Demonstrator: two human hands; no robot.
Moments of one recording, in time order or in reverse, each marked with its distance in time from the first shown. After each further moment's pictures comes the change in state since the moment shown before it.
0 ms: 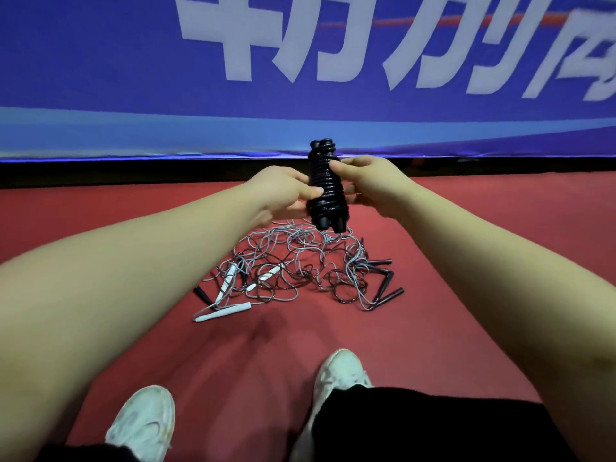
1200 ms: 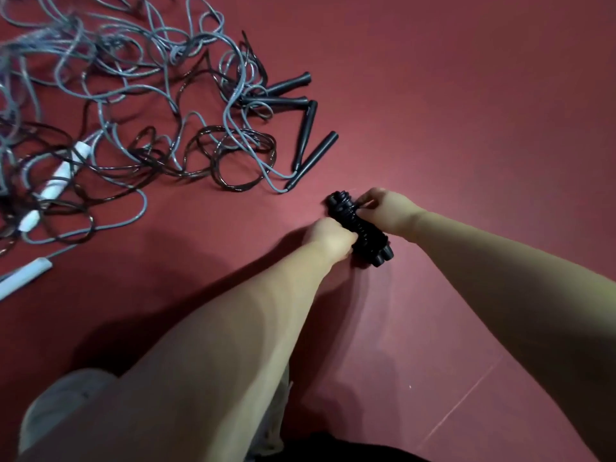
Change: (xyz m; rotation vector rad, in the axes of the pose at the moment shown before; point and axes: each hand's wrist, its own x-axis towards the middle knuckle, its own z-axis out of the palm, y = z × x) left_hand 0.164 -0.346 0.250 0.247 -0.427 -0.746; right_hand 0.011 0.393 -0.142 -0.652 0.045 0.901
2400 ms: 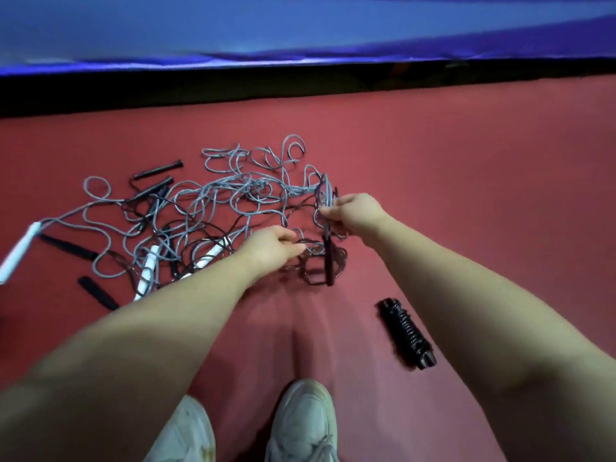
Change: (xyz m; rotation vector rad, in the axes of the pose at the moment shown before) left_hand -0.140 0.043 -0.205 0.247 0.447 0.411; right_hand -0.065 -0.218 -0.046 0.438 0.081 -0.433
